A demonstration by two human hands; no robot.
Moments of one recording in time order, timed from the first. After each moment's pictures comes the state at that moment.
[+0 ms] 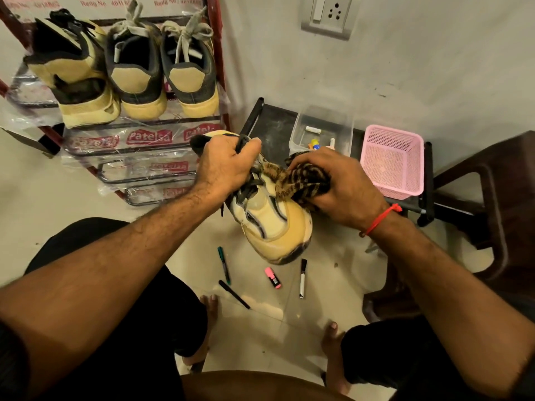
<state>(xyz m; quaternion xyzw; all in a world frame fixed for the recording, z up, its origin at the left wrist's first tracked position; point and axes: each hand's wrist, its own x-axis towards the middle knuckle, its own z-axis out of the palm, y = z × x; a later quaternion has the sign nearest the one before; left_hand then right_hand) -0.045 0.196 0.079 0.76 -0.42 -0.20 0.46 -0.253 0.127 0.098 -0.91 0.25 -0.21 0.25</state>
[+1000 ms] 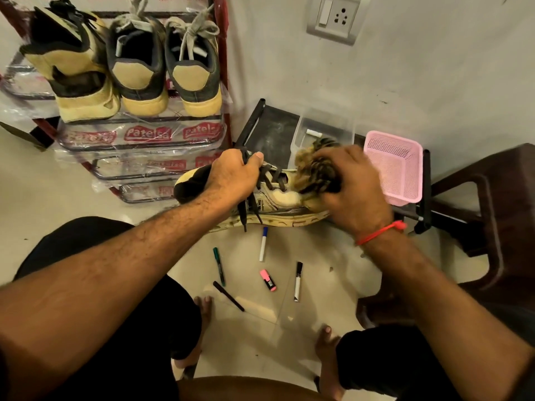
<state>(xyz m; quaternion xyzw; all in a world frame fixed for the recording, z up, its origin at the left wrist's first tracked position) -0.059 0.195 0.076 0.80 -0.33 -0.30 0.40 -0.249 0.129 0.085 -0.87 0.38 -0.27 0.18</state>
